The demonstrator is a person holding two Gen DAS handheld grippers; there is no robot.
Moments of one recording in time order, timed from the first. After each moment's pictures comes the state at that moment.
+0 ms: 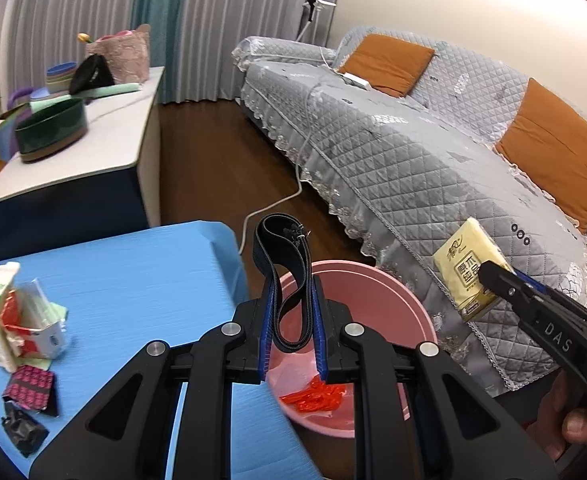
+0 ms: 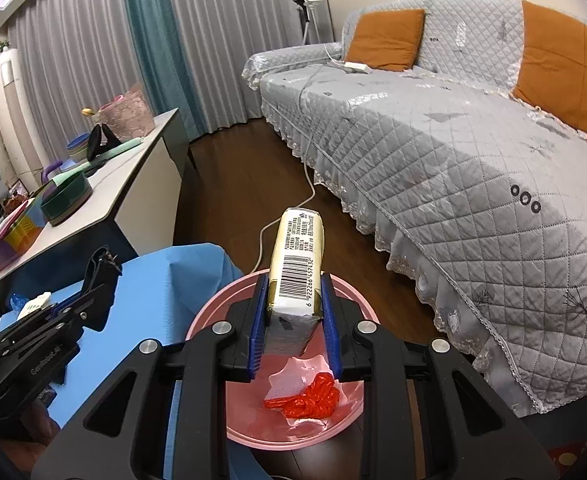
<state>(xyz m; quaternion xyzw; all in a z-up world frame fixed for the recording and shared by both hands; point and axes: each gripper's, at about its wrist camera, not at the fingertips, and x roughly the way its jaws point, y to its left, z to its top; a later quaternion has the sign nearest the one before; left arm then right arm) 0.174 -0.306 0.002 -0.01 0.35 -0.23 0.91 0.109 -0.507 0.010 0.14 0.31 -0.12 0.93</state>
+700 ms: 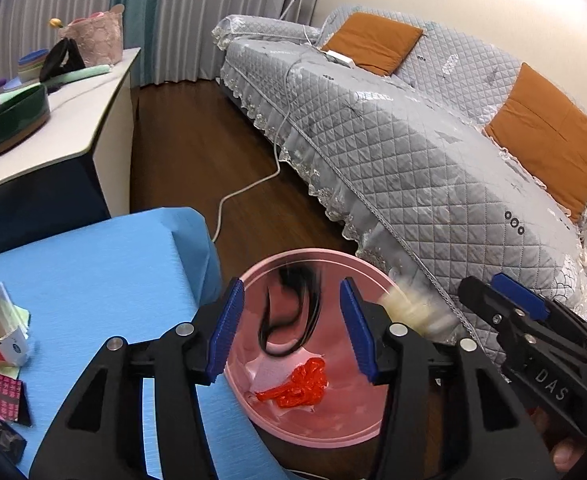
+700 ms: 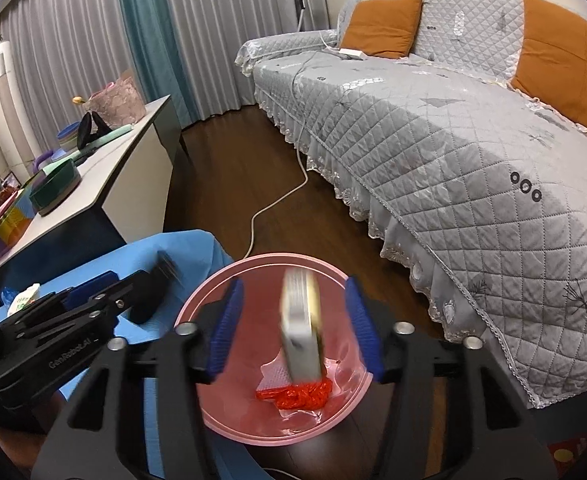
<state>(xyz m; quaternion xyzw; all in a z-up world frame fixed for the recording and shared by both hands) 0.193 -0.331 -0.011 0.00 0.38 -0.25 0.89 0.115 -0.510 0.001 0.13 0.33 -0.13 0.93</state>
